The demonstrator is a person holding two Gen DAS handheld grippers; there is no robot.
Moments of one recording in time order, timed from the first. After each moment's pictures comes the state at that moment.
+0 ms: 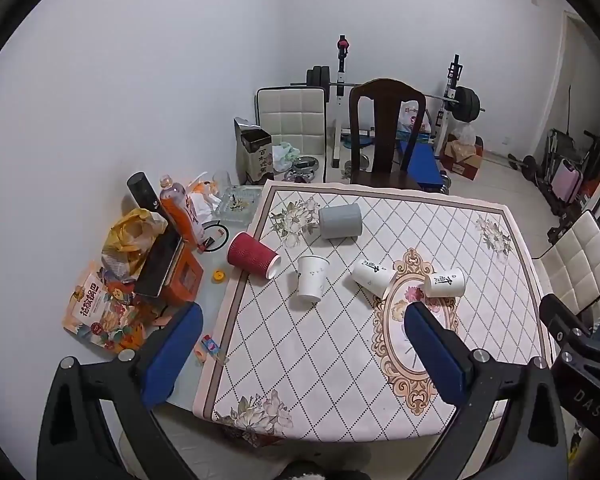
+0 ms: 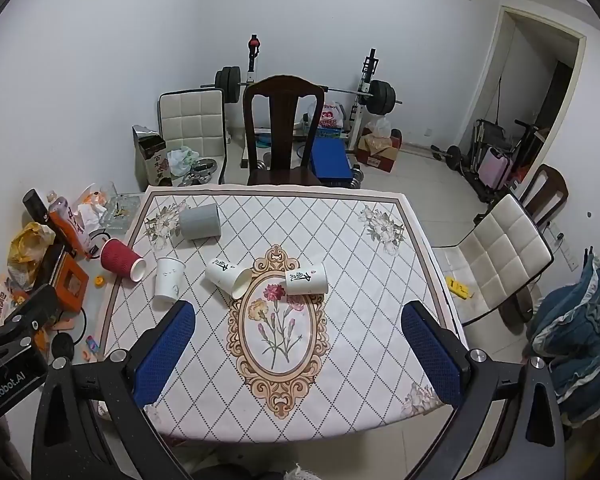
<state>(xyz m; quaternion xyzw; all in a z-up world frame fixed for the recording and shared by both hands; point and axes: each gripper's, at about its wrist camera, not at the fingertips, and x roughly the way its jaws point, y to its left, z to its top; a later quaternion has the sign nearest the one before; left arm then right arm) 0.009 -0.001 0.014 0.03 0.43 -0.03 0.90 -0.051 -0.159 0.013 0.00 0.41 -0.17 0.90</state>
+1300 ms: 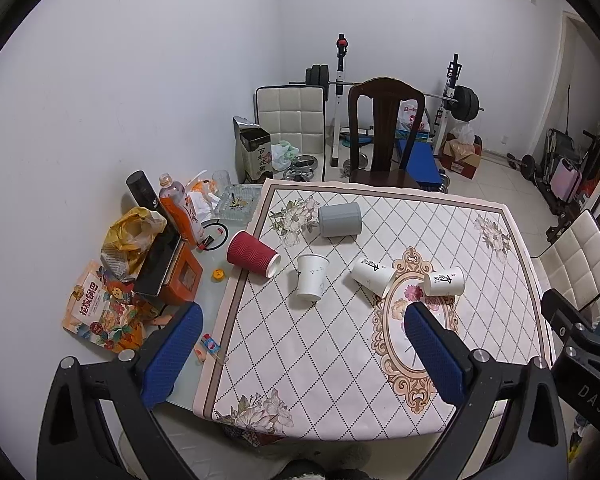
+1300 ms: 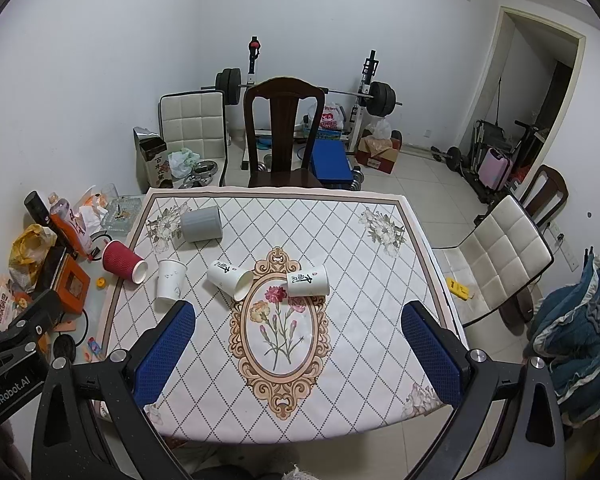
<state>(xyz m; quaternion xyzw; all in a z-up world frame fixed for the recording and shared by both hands) 0.004 0.000 0.010 0.03 0.42 -0.03 0.91 -0.047 -0.157 0.018 0.00 0.41 -0.17 0.90</state>
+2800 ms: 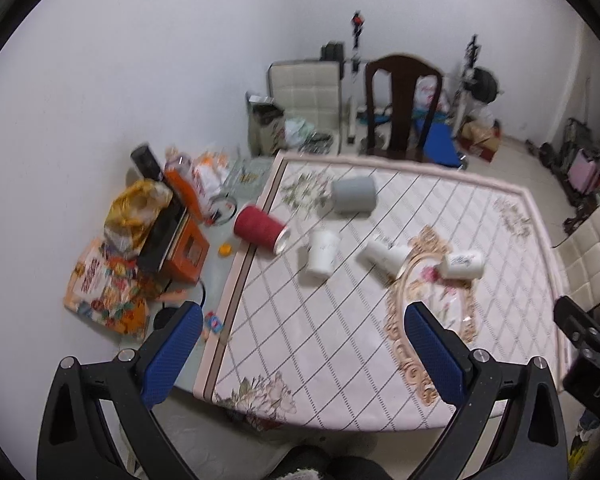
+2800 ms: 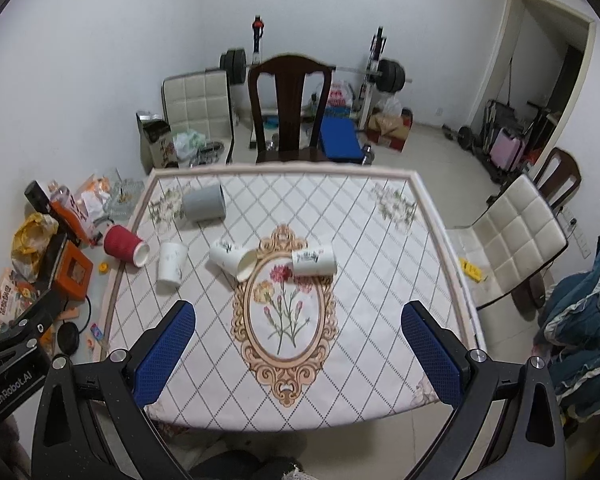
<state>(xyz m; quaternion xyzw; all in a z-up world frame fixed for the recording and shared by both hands) 0.021 -0.009 -0.034 0.04 0.47 0.02 0.88 -0.033 -0.173 -0.030 0.03 0.46 -0.15 0.87</state>
